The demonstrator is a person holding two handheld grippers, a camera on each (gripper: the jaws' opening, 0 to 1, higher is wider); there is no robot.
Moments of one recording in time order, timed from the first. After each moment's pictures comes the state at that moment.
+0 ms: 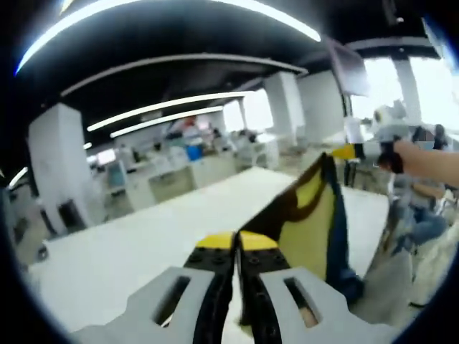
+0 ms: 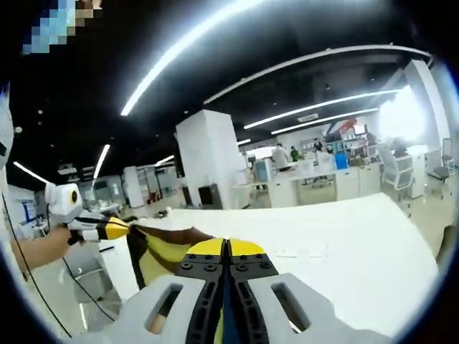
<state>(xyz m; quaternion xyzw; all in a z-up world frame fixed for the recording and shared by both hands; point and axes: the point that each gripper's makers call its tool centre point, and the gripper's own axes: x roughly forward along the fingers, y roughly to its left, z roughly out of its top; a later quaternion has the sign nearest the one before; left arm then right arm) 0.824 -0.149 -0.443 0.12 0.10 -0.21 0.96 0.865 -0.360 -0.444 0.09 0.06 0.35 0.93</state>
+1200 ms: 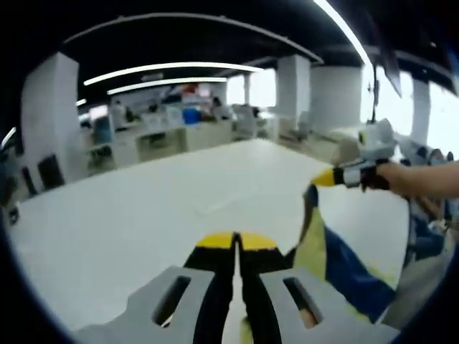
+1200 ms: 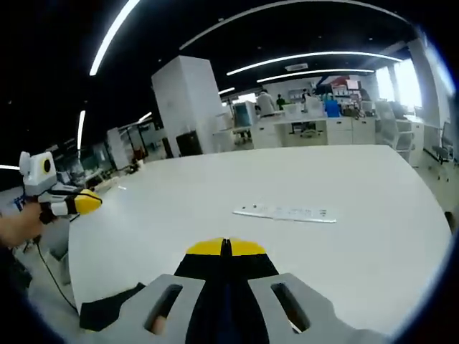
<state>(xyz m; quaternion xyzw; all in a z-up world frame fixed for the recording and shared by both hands) 0.983 -0.145 -0.566 0.05 0.18 -0.23 0.95 1.039 -0.333 -0.600 0.04 0.20 0.33 0.92</state>
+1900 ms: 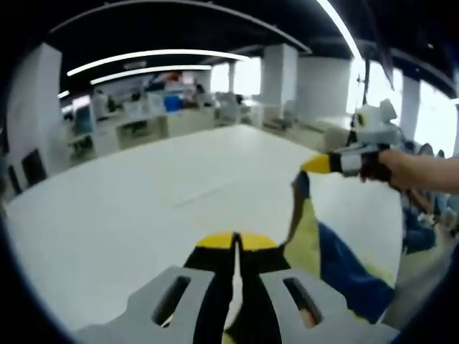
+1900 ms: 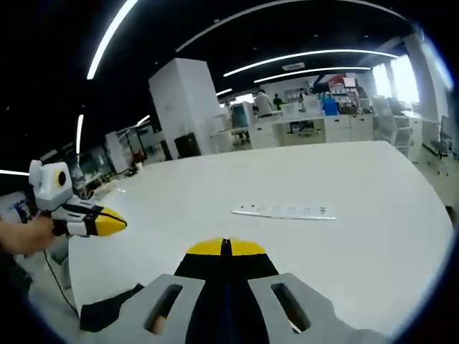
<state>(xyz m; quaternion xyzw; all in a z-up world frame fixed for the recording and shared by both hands) 0.998 -0.188 -0.602 0.05 0.22 -0.28 0.93 1.044 -0.340 -0.606 0.05 0.20 0.32 0.92</state>
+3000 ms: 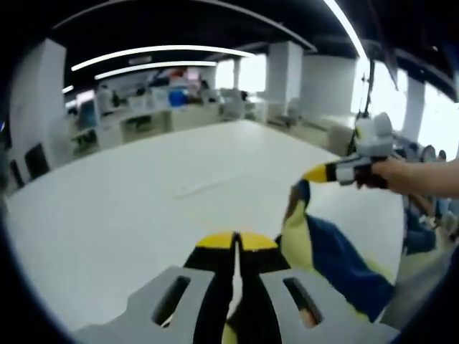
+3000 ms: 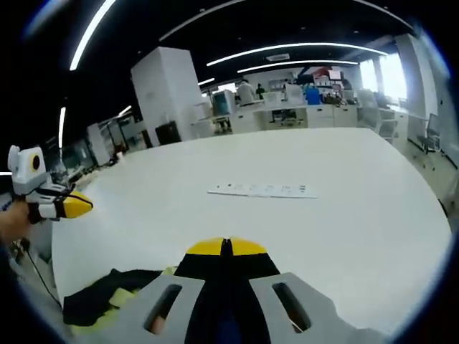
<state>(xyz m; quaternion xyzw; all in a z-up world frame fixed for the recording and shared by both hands) 0.987 -0.174 -0.611 0.04 0.23 -0.26 0.94 1.044 -0.360 -0.654 0.03 0.24 0.27 0.93</state>
